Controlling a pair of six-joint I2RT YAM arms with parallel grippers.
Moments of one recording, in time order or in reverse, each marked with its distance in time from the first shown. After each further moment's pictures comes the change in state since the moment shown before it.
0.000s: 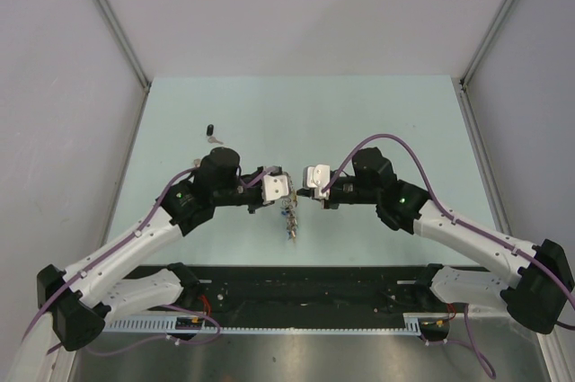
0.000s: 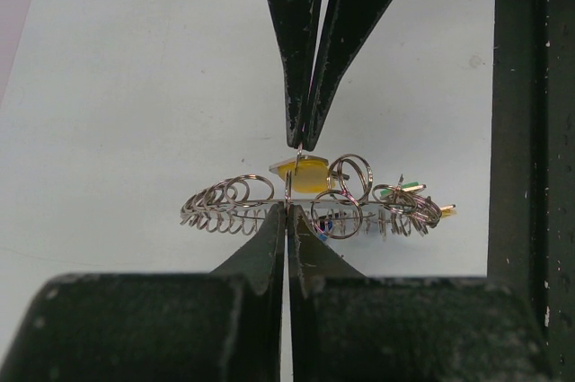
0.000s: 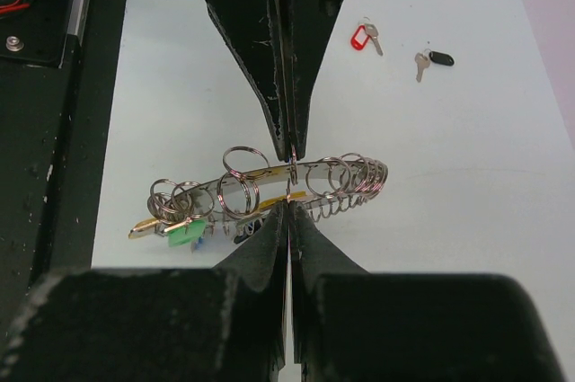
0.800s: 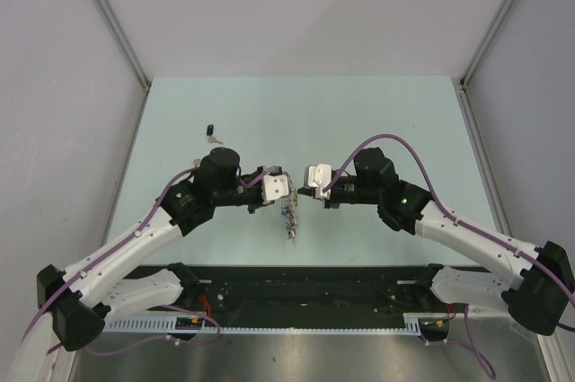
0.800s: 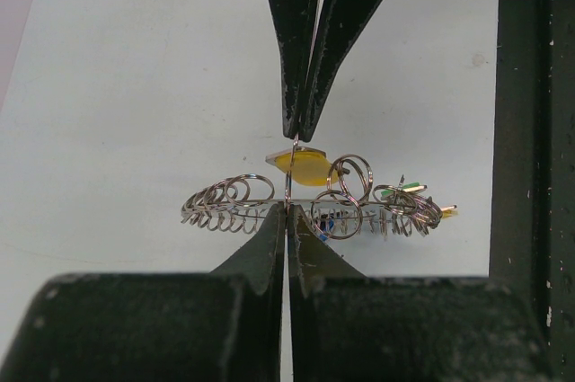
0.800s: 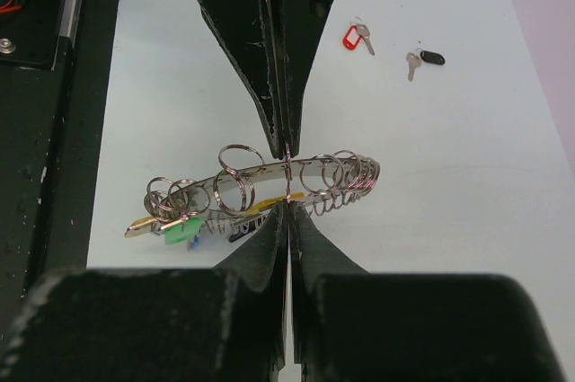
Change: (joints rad) left arm -0.001 -0.002 0.000 0.000 -0.008 0.000; right arm 0.000 -0.014 0.000 -0.003 0.016 0.001
